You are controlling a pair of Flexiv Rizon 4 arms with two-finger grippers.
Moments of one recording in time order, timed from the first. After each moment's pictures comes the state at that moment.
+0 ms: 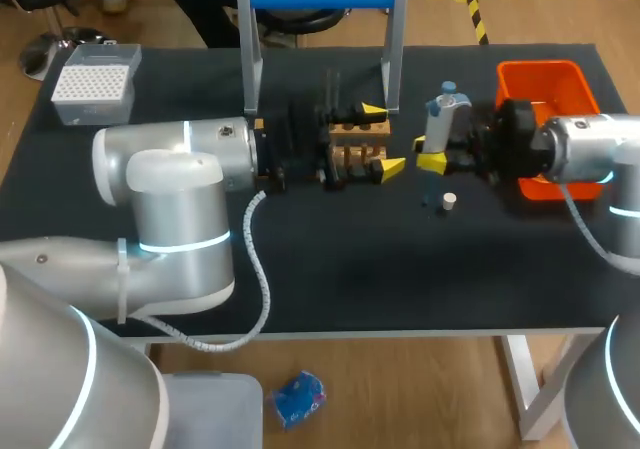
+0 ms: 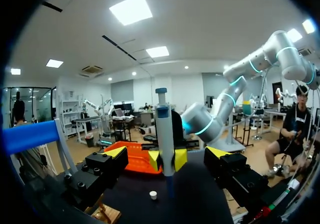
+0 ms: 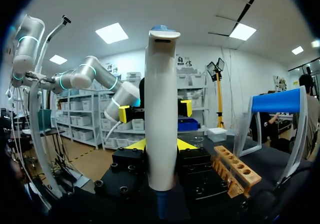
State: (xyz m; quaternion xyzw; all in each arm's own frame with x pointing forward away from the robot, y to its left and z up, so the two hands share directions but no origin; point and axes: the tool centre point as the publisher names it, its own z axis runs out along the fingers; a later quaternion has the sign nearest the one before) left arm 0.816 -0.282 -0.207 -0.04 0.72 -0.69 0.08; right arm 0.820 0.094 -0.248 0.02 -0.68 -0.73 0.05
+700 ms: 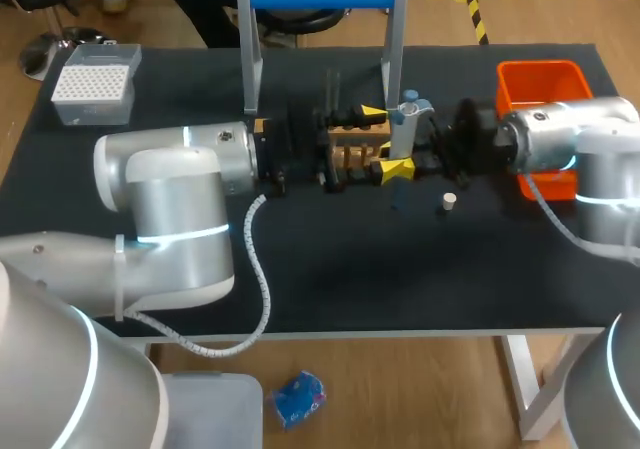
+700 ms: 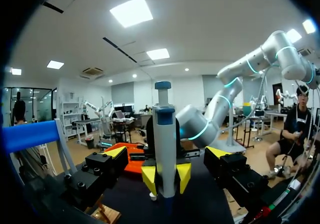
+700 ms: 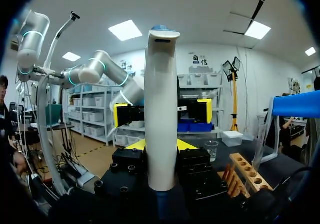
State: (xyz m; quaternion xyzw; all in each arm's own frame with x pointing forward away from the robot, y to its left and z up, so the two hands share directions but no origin) left arm 0.815 -0.281 -0.209 -0.04 0.71 -0.70 0.08; right arm 0.812 0.140 -0.251 0.08 -0.68 -0.72 0.08
